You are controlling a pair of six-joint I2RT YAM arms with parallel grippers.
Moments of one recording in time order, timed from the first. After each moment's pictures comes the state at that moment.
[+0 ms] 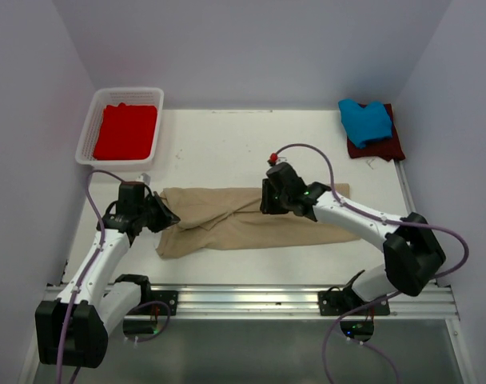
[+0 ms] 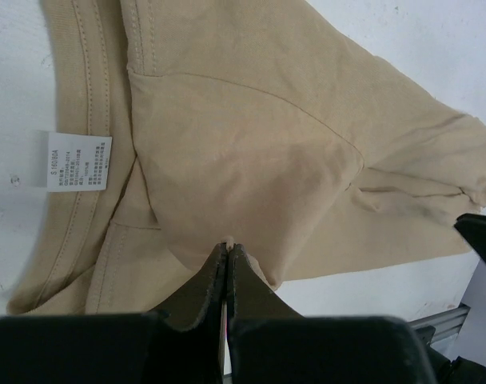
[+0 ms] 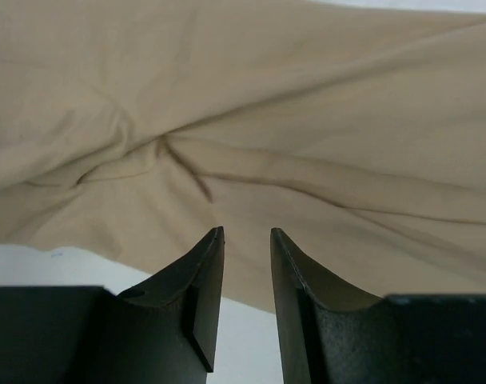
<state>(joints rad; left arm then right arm) -0.07 0.94 0.57 -0.52 0.28 -0.68 0.69 1.45 0.96 -0.39 0.11 0.61</state>
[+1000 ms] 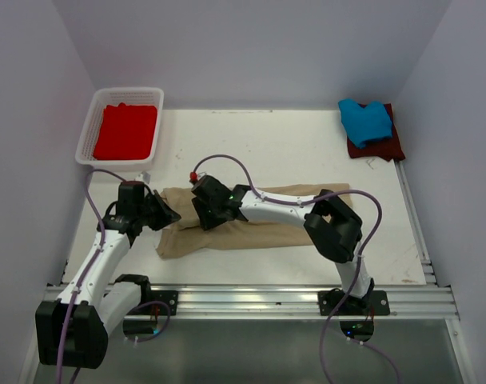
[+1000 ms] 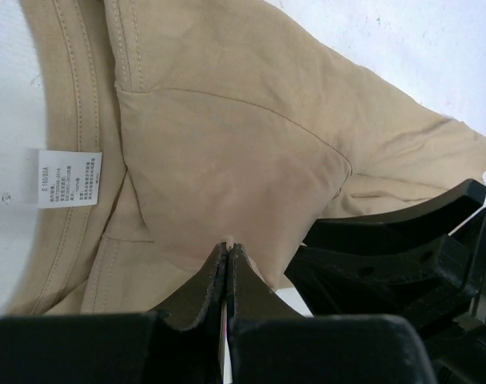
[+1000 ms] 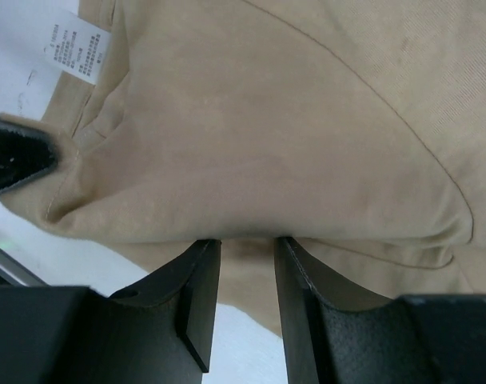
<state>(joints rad) -0.07 0.93 0.56 -0.48 0.28 -0.68 1.05 2.02 1.50 -0.43 0.06 0.53</state>
